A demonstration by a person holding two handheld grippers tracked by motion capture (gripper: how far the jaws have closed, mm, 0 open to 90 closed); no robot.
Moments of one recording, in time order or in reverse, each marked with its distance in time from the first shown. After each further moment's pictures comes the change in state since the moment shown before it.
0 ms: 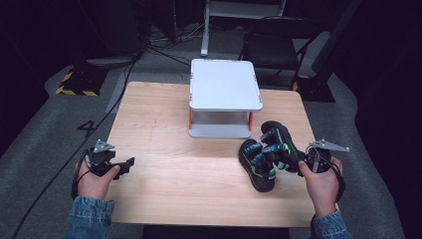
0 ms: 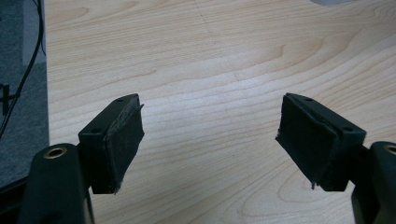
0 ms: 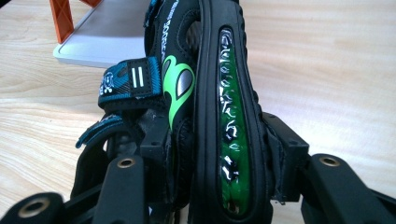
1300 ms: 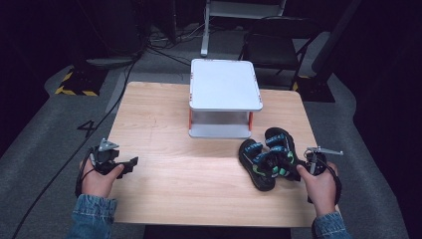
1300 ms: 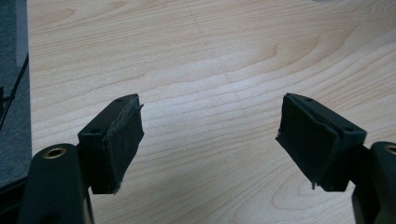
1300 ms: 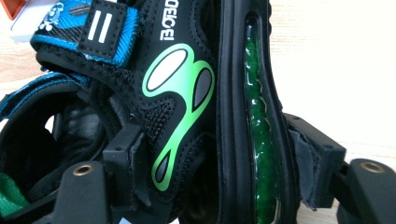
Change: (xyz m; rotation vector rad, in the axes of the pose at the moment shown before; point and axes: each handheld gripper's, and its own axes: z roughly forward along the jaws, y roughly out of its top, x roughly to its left) left arm -0.006 0.004 0.007 0.015 -0.011 0.015; right arm -0.031 -0.029 0.035 0.117 0.013 0.144
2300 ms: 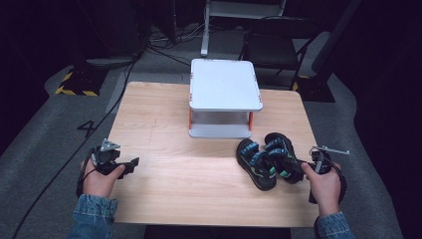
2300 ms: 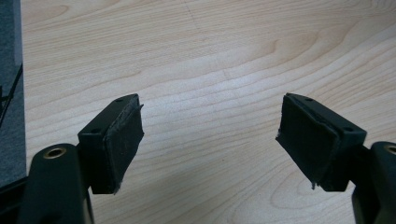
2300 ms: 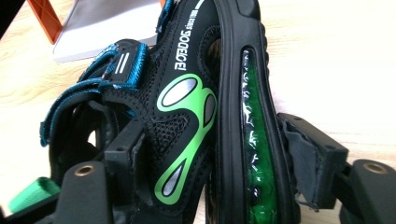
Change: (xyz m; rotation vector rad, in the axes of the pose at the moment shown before) left arm -0.002 0.000 0.003 0.009 -0.001 0.004; right arm -0.001 0.005 -0.012 -0.001 0.090 0.098
